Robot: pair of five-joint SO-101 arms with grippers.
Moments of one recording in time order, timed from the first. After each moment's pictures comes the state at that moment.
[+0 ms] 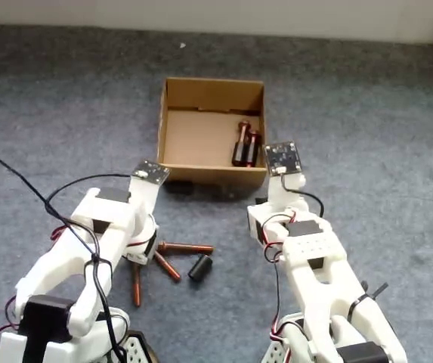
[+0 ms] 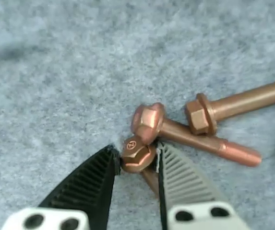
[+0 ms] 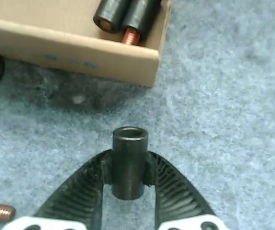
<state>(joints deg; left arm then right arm) 3.3 -13.8 54.5 62.0 -3.2 -15.6 -30.0 66.4 28.3 2.6</state>
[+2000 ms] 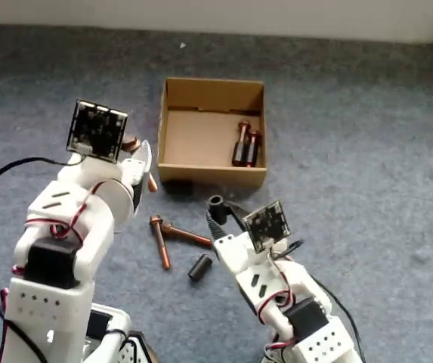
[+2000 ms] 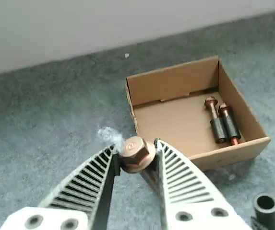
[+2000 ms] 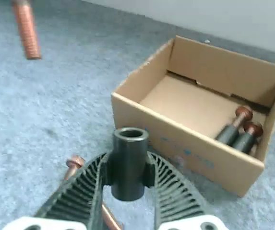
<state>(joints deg) 5.4 -60.5 40.5 57.1 -0.3 -36.5 -101.2 95.6 30.3 2.6</state>
